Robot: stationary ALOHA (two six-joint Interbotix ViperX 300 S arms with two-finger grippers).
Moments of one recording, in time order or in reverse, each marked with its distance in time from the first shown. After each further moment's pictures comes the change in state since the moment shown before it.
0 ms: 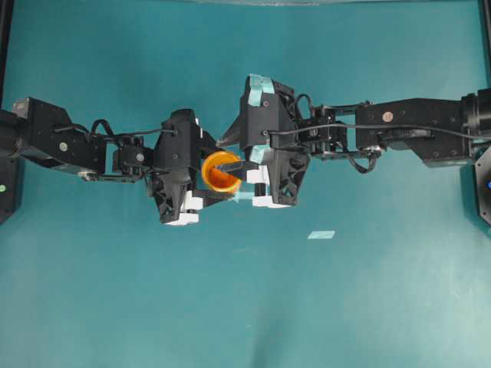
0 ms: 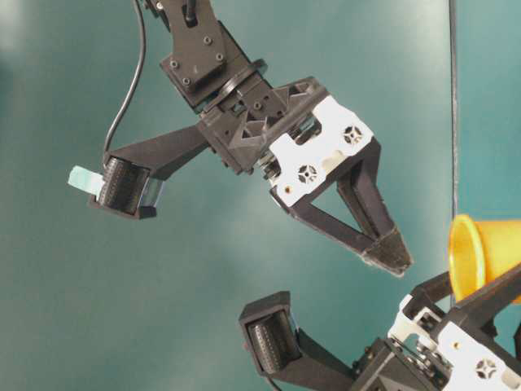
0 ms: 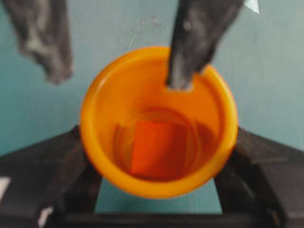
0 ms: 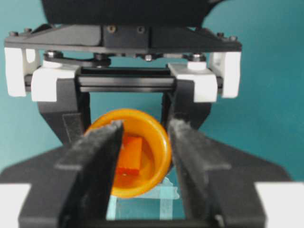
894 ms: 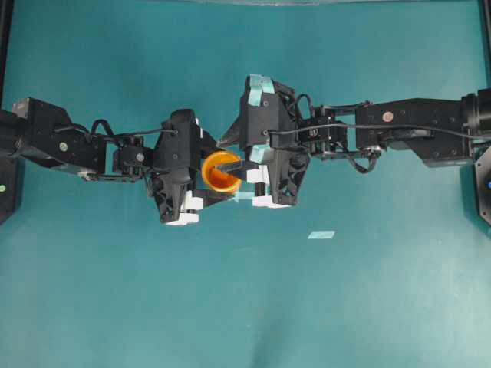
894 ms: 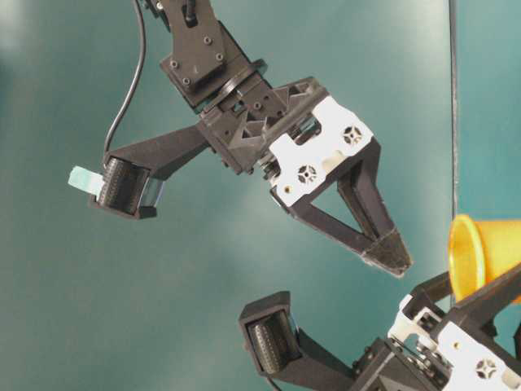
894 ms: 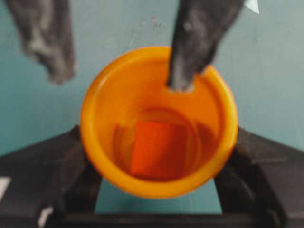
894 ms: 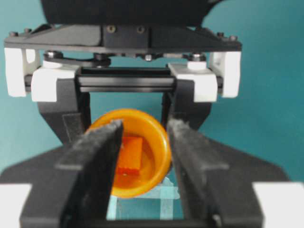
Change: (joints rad) left arm -0.002 0.000 0.000 0.000 0.002 0.000; right arm 0.000 0.000 0.000 0.000 0.002 0.003
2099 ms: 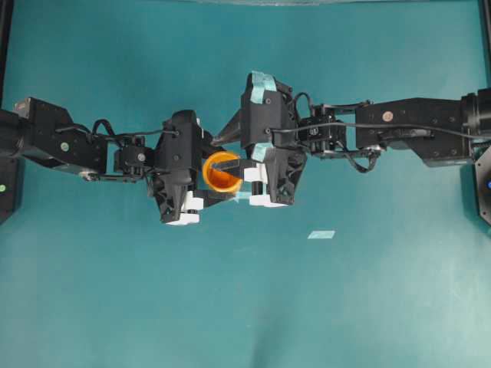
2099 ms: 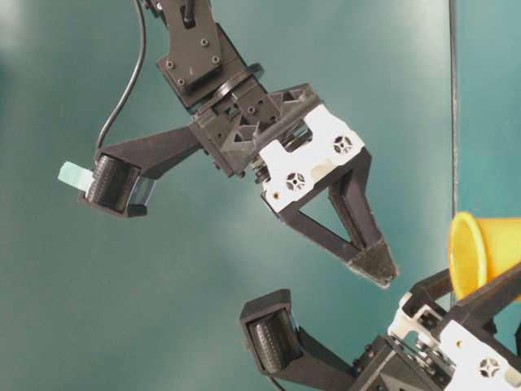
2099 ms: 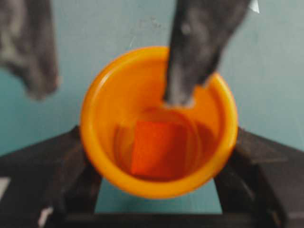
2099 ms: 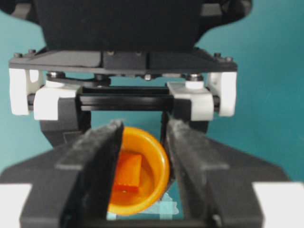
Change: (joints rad) left arm 0.002 0.005 -0.003 0.000 0.000 0.015; right arm -0.002 0.000 0.000 0.000 -0.052 -0.002
